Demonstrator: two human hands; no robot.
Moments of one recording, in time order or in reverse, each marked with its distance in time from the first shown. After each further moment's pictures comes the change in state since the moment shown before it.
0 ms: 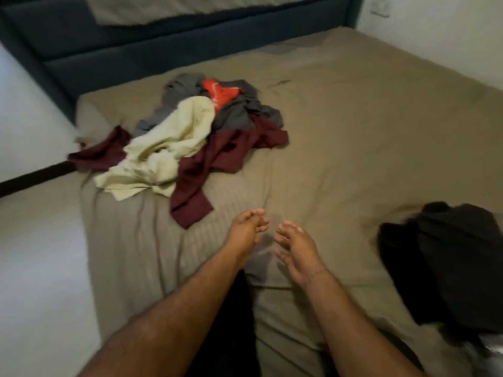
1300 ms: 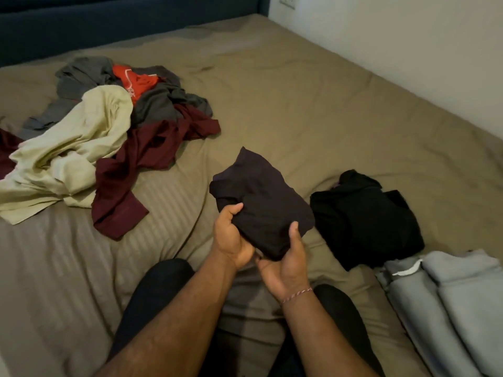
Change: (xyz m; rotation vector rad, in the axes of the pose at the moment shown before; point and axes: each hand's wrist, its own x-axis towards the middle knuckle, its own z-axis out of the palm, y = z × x) left_hand -0.039 -0.011 0.061 -0.732 -0.469 -0.038; right_hand -0.068 0.014 -0.054 0.612 -0.106 -0.210
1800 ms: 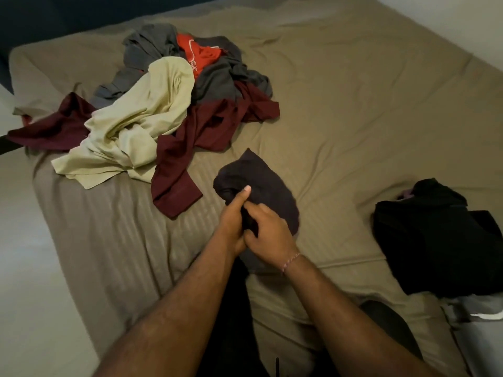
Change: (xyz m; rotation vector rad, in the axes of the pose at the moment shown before) left_hand 0.029 0.077 -0.095 0.106 0.232 -0.025; right_hand 0.077 0.076 0.073 -1.871 -0.482 -0.403
